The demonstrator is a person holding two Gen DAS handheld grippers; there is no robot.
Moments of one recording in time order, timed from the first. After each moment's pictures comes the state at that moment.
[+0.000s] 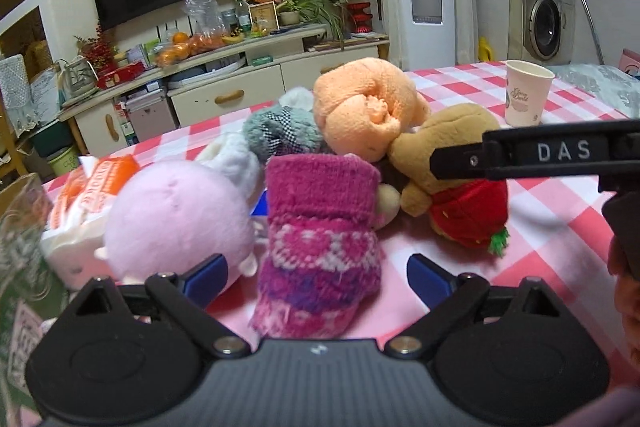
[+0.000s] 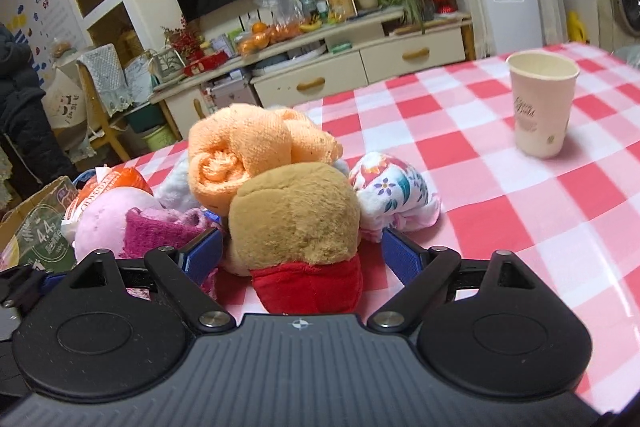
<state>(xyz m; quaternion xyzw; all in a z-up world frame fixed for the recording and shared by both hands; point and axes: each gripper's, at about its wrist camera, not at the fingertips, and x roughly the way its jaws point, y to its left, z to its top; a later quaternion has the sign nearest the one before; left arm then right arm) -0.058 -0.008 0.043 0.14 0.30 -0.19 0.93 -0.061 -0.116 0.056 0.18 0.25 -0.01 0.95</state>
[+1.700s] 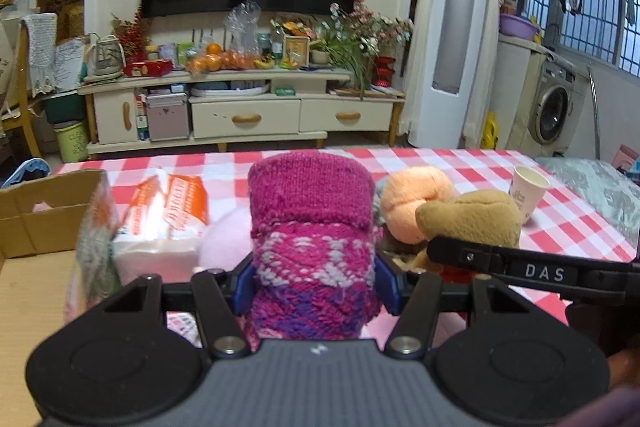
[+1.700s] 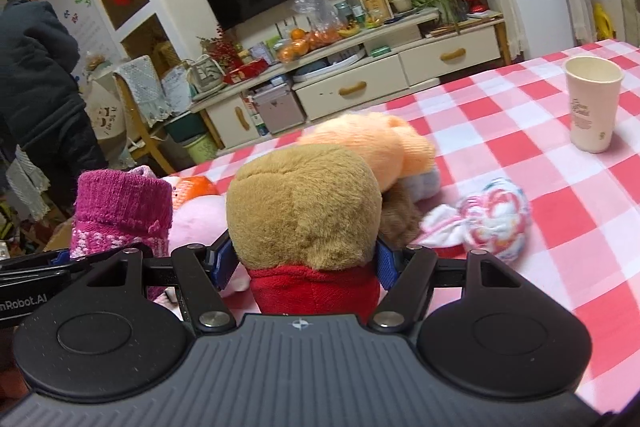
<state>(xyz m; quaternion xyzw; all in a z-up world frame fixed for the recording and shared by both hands) -0.063 0.071 0.101 0.01 0.27 -0.19 0.94 -0.061 -0.091 0.086 0.21 0.23 0.05 0.95</state>
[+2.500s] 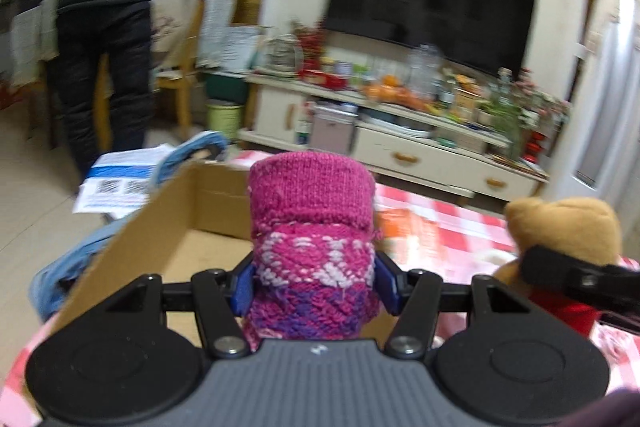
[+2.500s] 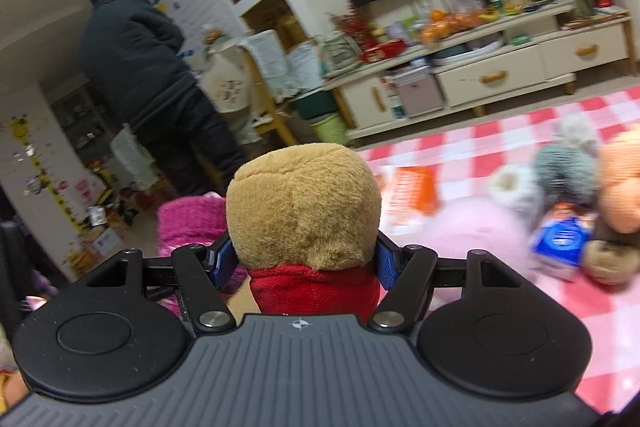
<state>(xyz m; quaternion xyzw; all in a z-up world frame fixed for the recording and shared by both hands) -0.062 0.229 0.114 -0.09 0.24 0.03 0.97 0.000 -0.011 0.114 0.20 0.22 0.24 0.92</state>
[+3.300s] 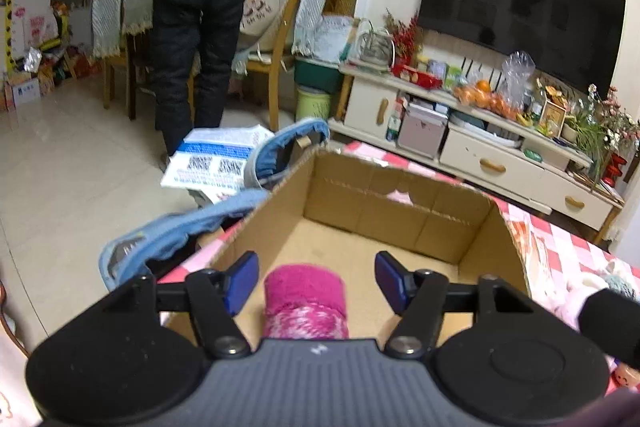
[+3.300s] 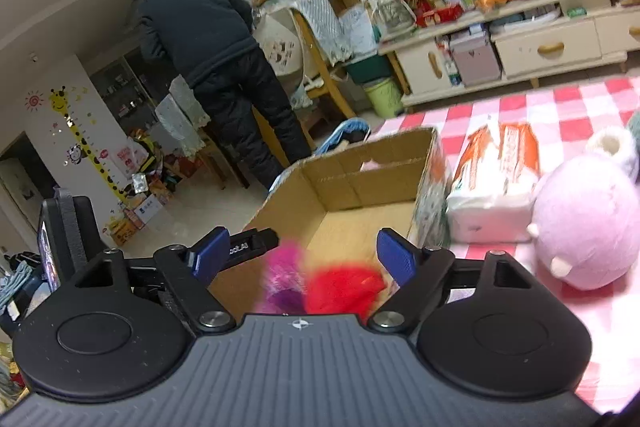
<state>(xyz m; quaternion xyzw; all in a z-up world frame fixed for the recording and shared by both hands) -0.069 0.284 0.103 -0.12 0.26 0.16 0.95 0.004 -0.017 0.102 0.19 0.24 0.31 0.90</state>
